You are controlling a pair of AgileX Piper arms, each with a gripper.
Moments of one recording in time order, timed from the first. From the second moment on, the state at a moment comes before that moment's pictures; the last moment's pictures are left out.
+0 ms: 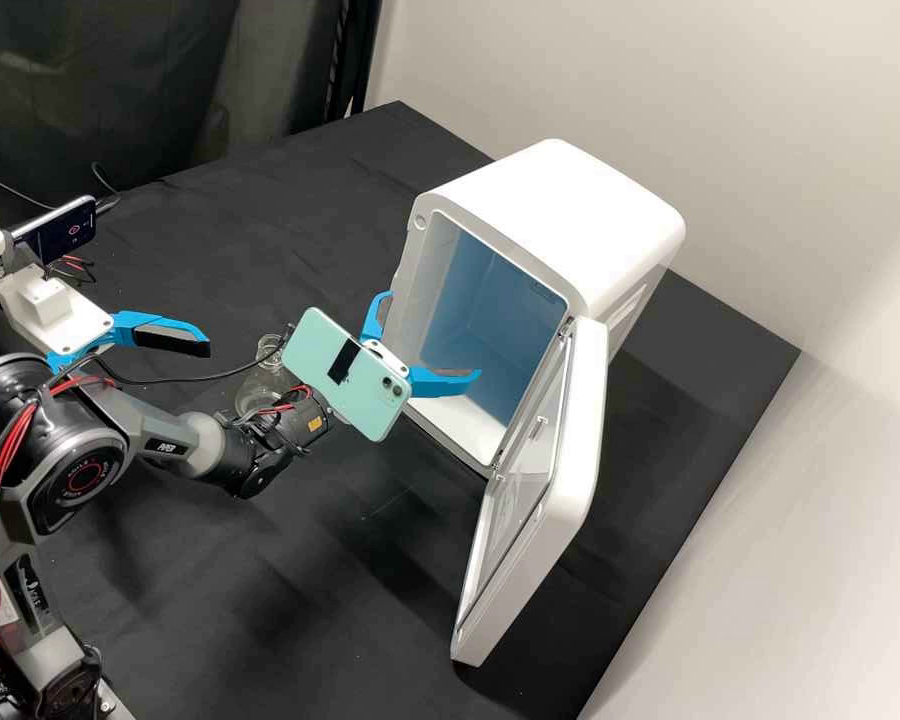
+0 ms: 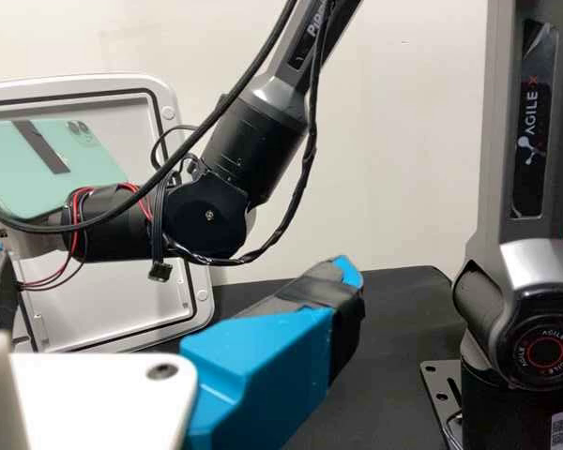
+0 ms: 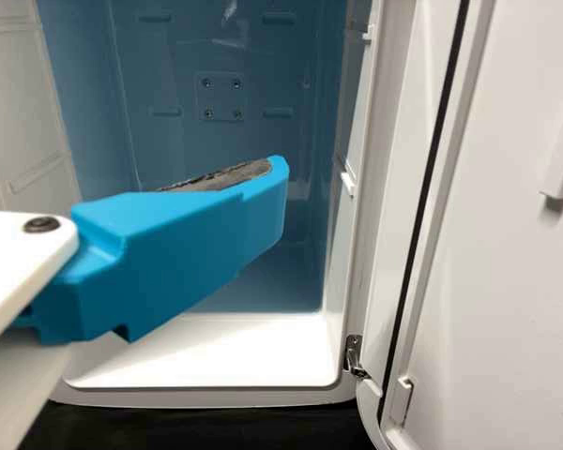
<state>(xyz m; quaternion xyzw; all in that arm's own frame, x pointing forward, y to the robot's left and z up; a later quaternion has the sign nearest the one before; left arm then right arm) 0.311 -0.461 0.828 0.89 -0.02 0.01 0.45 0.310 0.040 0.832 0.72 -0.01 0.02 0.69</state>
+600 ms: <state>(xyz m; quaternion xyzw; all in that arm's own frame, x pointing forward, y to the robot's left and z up) 0.311 -0.461 0.828 0.89 -0.02 0.01 0.45 0.304 0.039 0.831 0.73 -0.01 0.02 0.69</state>
